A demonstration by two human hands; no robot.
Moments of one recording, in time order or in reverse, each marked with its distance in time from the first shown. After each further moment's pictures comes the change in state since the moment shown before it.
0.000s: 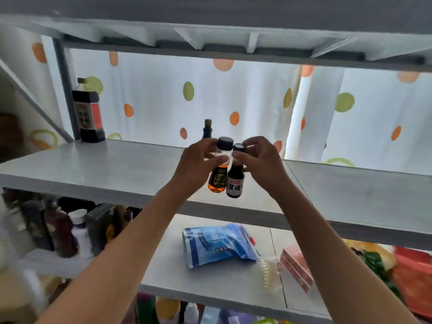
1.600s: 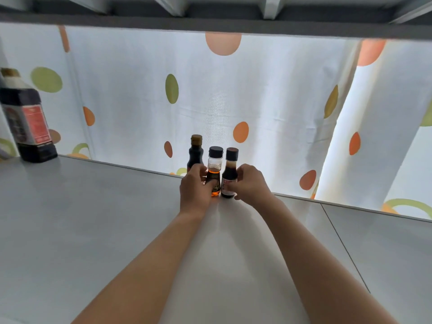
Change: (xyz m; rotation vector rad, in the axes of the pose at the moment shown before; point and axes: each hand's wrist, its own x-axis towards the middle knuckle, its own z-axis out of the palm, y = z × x) left_hand 0.212 -0.204 0.122 0.156 0.320 -0.279; right_hand 0.271 0.197 0.056 -0.301 -0.191 0.166
